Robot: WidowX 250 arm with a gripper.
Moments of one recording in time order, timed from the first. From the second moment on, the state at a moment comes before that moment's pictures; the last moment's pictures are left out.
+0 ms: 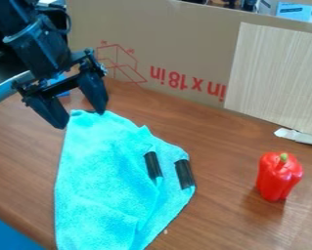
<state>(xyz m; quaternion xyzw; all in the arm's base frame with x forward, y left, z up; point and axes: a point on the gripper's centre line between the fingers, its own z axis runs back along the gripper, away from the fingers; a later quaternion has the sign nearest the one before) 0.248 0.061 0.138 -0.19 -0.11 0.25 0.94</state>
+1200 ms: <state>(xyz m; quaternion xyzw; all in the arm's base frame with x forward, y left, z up) 0.264 0.066 0.078 -0.05 -0.24 0.21 0.95</state>
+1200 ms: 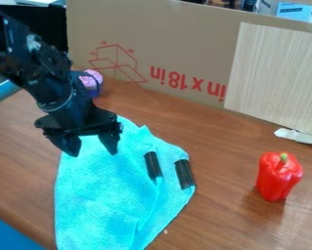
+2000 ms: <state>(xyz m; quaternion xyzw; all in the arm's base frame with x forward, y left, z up) 0.281 0.069 0.047 -0.04 -0.18 0.22 0.96</state>
